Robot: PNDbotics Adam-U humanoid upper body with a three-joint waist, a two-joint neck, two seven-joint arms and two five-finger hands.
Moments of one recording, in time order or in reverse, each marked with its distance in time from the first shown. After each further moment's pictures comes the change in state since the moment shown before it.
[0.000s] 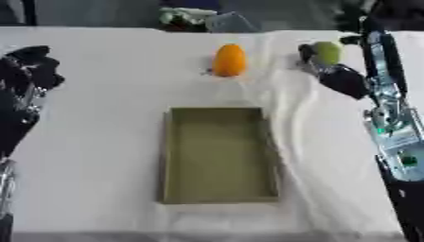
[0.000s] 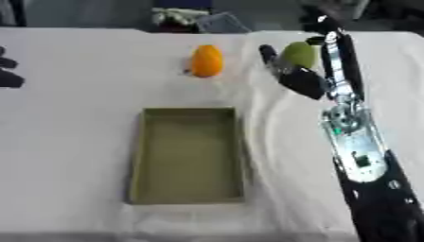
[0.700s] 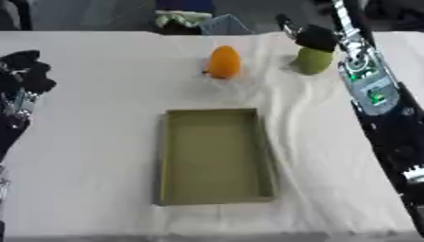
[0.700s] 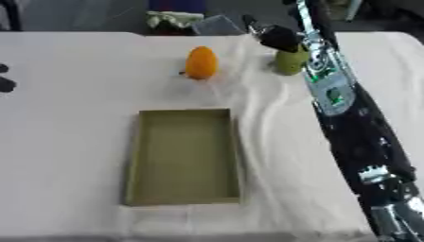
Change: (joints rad) left arm 0.009 0.000 -0.001 0.000 0.004 0.002 -0.006; right arm -0.338 -0.035 0.006 0.520 0.067 0.020 0.019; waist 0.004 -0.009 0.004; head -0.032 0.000
